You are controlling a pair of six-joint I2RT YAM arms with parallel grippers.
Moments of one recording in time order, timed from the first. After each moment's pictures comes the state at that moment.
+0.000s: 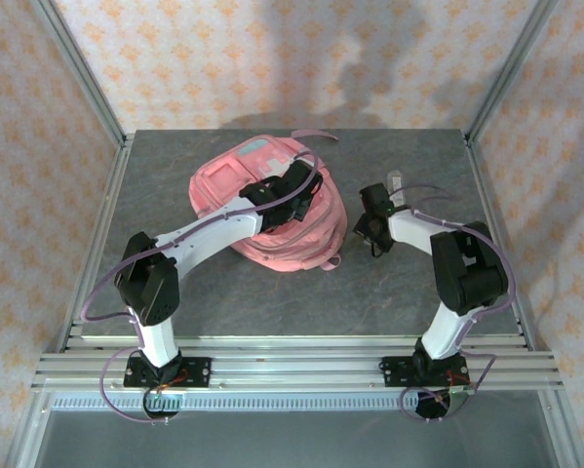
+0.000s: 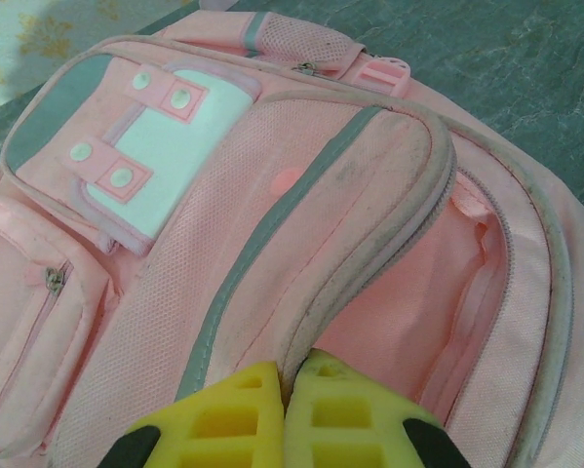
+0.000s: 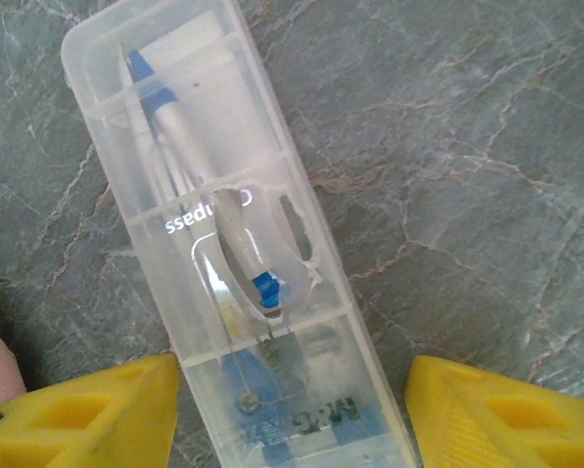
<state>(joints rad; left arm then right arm) -0.72 1.80 1.56 -0.64 -0.47 -0.18 0.31 1.75 1.00 -0.42 0.16 0.83</state>
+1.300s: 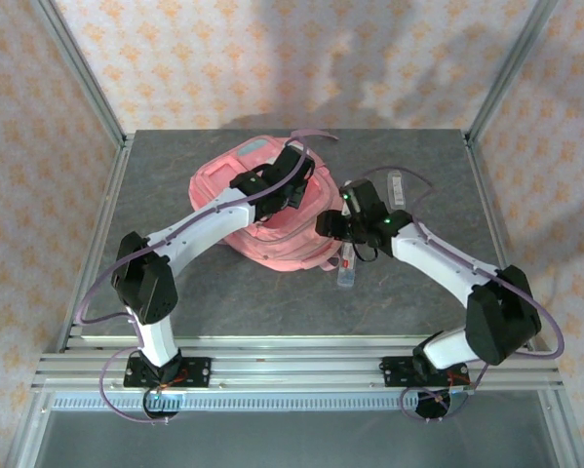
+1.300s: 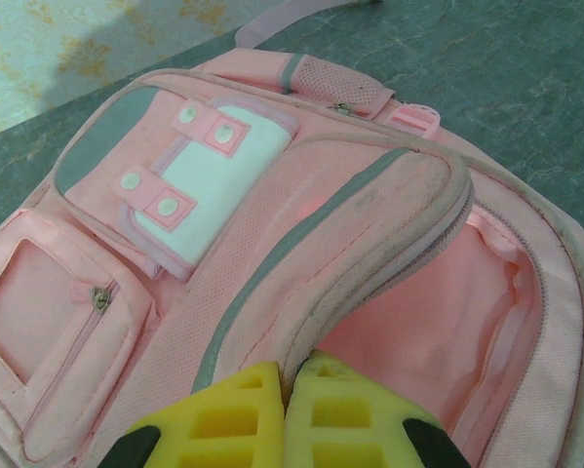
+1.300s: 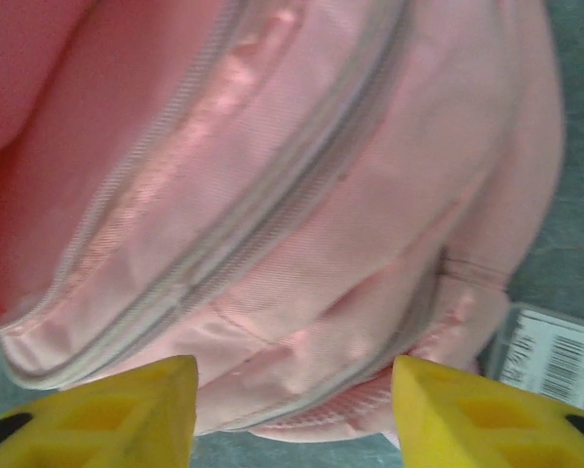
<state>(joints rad) -0.67 1.79 1.63 -0.66 -0.45 -0.18 0.55 1.42 1.01 -0.45 -0.10 0.62</state>
